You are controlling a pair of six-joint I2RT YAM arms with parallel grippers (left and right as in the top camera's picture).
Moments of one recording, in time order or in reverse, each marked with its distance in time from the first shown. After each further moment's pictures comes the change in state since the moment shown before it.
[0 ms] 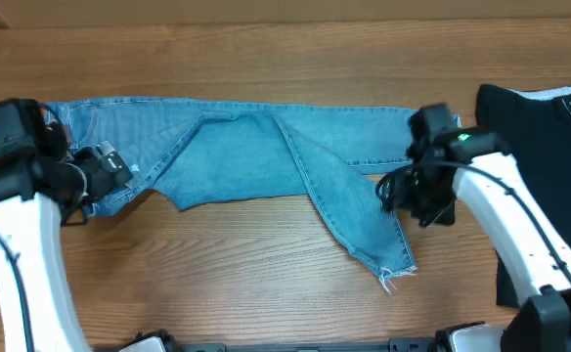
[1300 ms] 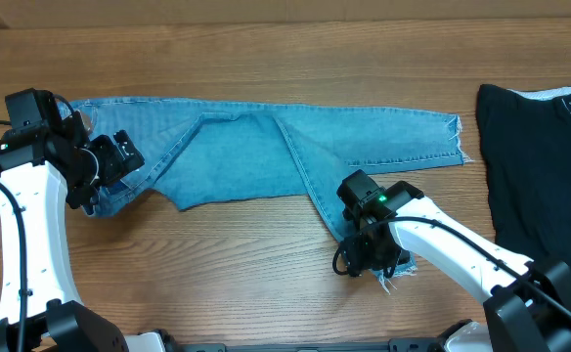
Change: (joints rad) left arm 0.000 0.157 -0.045 0.168 0.140 0.056; right arm 0.362 0.026 -0.300 0.238 -0.002 -0.101
